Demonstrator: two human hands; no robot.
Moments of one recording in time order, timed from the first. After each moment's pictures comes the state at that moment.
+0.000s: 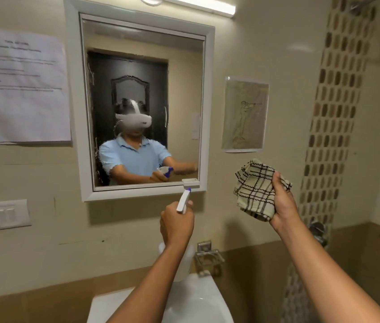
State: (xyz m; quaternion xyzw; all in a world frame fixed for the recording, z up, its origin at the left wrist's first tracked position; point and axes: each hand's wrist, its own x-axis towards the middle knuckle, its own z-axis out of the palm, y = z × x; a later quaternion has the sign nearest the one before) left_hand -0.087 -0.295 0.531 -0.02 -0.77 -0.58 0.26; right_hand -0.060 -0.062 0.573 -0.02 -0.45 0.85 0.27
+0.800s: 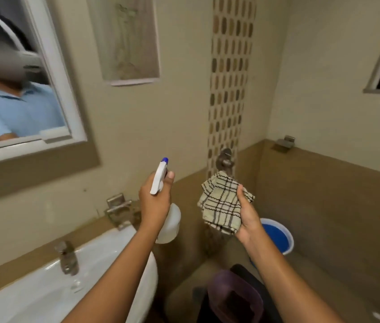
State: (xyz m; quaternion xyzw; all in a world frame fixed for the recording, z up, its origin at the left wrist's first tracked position) left_hand -0.048 -0.104 0.442 -0.23 -0.68 -0.69 0.09; right_hand 0.051 0.076 0.382 -0.19 -0.30 0.91 0.23
